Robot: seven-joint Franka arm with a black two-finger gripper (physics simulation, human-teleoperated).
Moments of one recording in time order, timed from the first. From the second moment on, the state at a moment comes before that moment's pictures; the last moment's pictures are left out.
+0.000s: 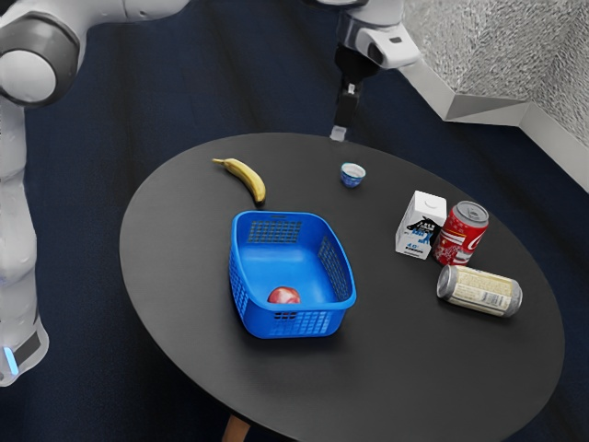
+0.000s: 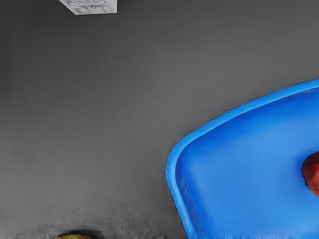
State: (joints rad) arm 0.25 0.02 -0.35 -1.33 0.13 1.41 0.32
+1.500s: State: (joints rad) arm 0.04 0.05 -0.27 -1.37 0.08 1.41 0.38
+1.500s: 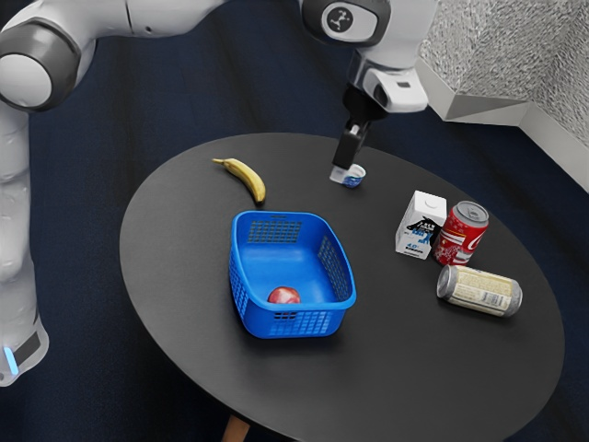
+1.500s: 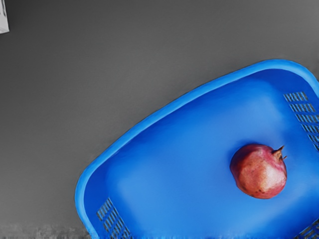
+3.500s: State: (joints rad) arm 0.00 -0.02 -0.25 -1.87 -0.16 1.67 -0.12
